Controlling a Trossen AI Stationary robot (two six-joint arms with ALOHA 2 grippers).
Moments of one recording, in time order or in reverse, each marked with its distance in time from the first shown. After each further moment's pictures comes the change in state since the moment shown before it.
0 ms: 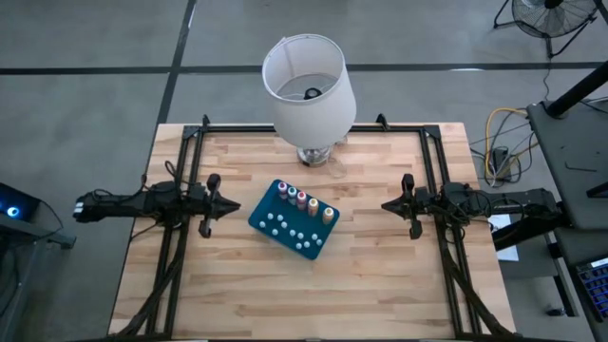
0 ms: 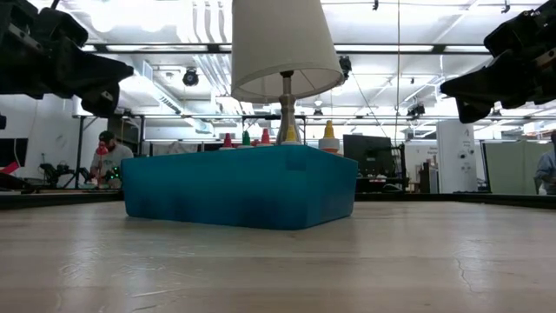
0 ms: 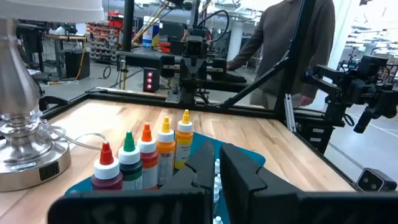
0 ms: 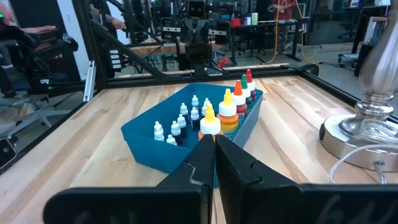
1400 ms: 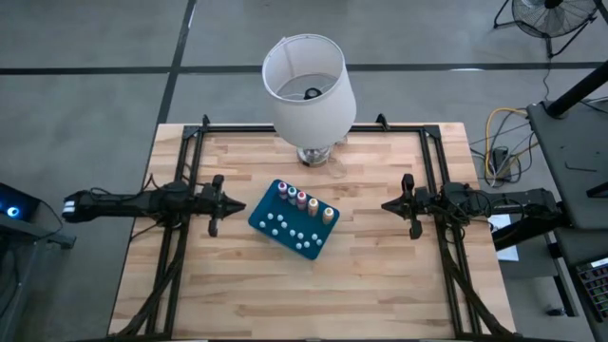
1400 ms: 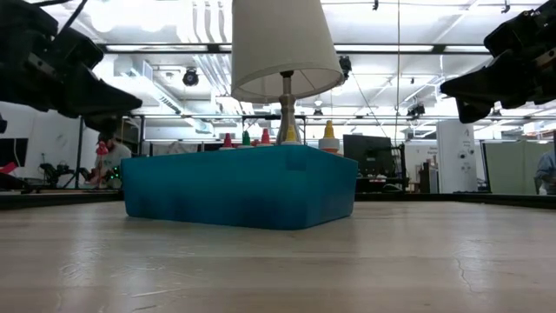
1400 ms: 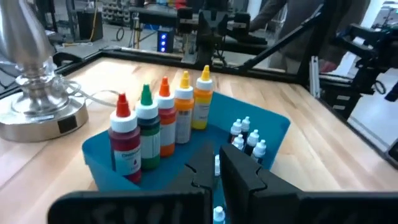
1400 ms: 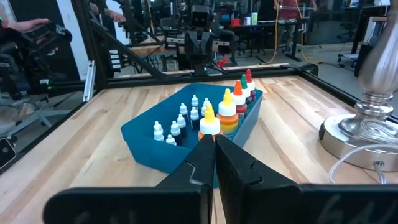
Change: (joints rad) left arm 0.051 0.168 0.001 0.012 0.000 -0.001; right arm 0.000 0.000 0.000 0.000 0.000 0.000
